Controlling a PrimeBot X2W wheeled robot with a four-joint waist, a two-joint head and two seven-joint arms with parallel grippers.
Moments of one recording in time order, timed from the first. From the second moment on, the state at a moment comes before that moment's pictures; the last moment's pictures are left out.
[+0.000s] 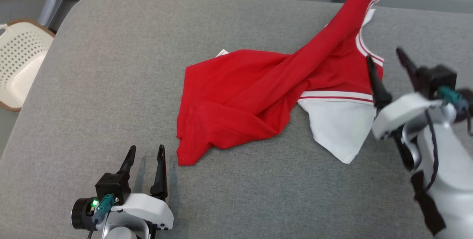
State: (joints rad) left arm -0.15 0.05 -0.17 0.41 -0.24 0.09 -0.26; right arm -0.69 -0.17 0.15 0.76 0.12 0.13 -0.26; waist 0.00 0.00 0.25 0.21
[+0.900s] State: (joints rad) left arm -0.12 0.05 -0.15 0.42 -0.22 0.07 -0.26; right arm -0.35 -0.08 0.27 0.77 0.23 0.13 -0.27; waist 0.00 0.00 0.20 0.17
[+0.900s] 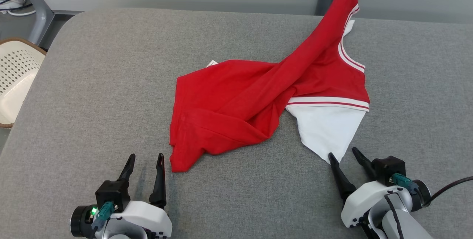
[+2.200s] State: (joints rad) left arm -0.01 0.05 -0.10 0.44 -0.20 0.07 -0.26; right arm -0.07 -0.14 0.09 0.54 0.28 0.13 -0.26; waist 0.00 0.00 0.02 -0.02
